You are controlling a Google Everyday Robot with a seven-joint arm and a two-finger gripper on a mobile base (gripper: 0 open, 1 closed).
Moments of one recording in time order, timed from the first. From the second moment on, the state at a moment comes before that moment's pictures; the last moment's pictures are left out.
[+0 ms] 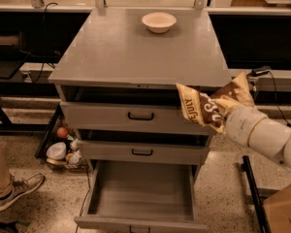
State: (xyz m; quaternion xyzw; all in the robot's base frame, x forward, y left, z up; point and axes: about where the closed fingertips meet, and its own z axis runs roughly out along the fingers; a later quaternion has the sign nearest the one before) arm 0.552 -0.198 0.807 -0.62 0.49 -0.21 0.58
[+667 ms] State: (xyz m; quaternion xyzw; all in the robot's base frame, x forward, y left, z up) arm 0.596 -0.173 0.913 -0.65 0.37 -0.29 0.60
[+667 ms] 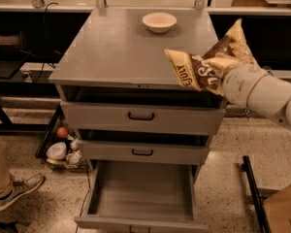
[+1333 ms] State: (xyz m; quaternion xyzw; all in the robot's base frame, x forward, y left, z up) arm 0.671 -0.144 0.938 -0.63 0.37 -0.28 0.63
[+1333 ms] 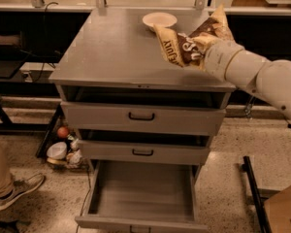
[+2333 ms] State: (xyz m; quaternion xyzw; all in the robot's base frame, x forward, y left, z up) arm 0.777 -0.101 0.945 -0.58 0.43 -0.23 0.65
